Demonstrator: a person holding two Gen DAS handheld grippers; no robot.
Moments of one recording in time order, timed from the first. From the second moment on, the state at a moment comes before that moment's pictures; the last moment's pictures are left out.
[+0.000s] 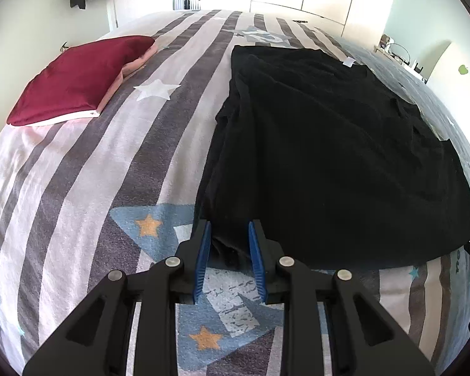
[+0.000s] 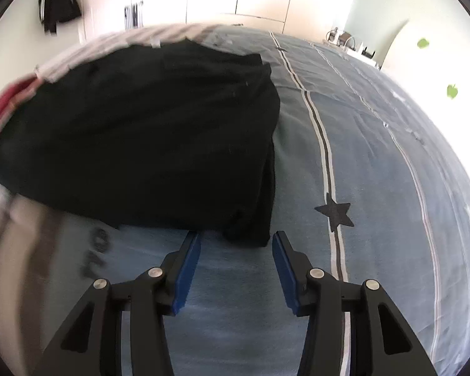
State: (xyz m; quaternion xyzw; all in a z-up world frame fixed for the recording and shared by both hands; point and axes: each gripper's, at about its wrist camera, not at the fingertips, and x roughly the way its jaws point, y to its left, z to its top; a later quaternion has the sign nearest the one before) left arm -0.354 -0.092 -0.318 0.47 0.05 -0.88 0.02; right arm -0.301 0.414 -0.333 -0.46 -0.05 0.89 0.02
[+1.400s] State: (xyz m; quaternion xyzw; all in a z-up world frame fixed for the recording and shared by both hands) left arm -0.374 -0.062 -0.326 0.46 0.00 -0.89 -0.02; right arm -0.332 0.424 -0.312 -0.43 0.03 0.90 -0.04
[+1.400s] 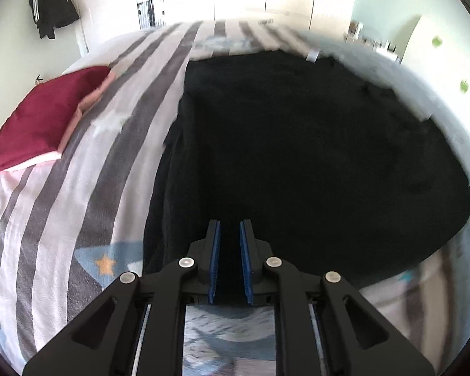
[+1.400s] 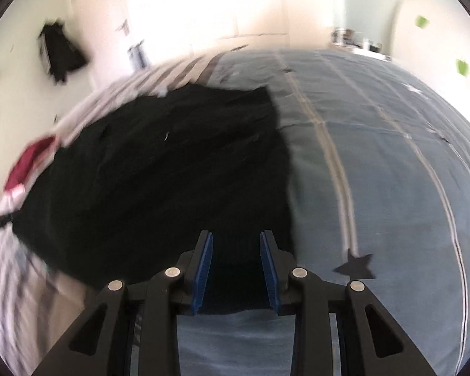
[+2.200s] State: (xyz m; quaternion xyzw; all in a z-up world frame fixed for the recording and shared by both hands) left arm -0.416 -0.041 -0.321 0.45 0.01 -0.89 -0.05; right arm -0.379 0.425 -0.310 -0.41 0.05 0.91 -0.06
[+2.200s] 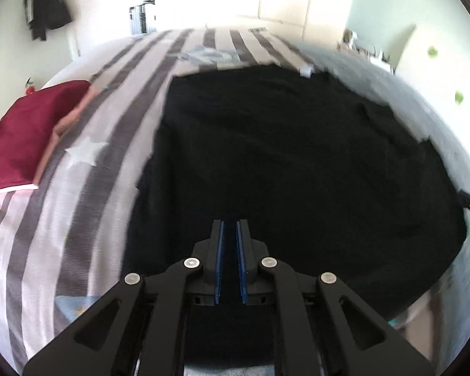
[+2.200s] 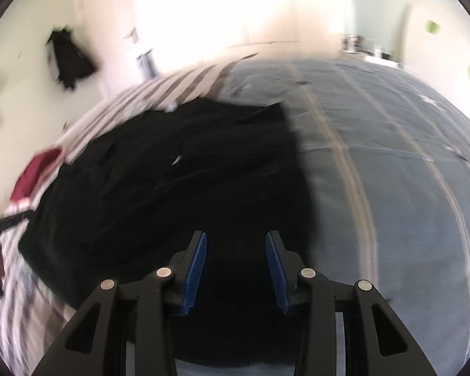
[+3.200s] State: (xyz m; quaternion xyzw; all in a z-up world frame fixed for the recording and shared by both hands) left arm -0.518 -0.070 -0.336 0.44 0.02 -0.90 -0.01; right arm -0.491 0.423 -0.338 -0.43 0.03 0.90 -0.04
